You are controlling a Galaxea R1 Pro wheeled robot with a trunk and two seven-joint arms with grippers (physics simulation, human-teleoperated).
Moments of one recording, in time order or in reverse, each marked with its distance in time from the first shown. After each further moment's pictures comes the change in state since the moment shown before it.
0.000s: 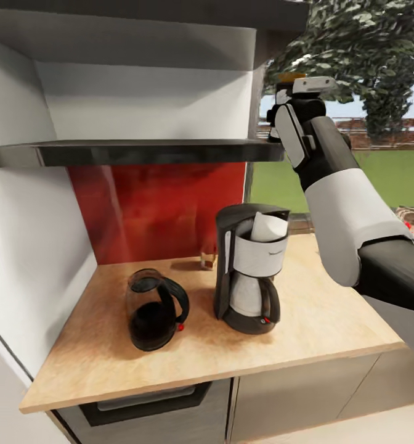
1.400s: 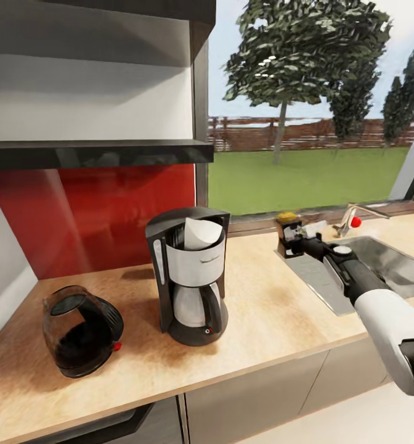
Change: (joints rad) left arm 0.027 -0.019 0.005 0.004 0.002 0.000 0.003; right arm 0.572 -0.369 0.005 0.218 0.126 -0.568 0.840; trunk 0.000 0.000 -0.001
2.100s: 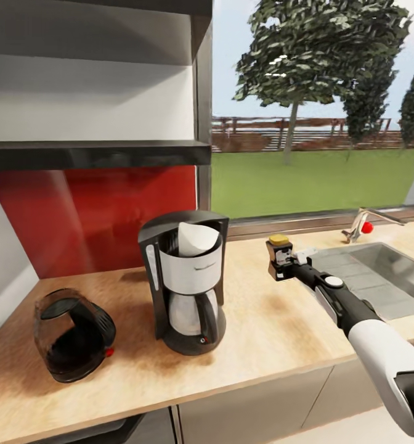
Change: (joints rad) left arm 0.036 -0.029 0.005 0.038 0.001 0.020 0.064; right arm 0.162 0.036 -0.006 -0.002 -0.030 -0.148 0.003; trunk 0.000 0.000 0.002
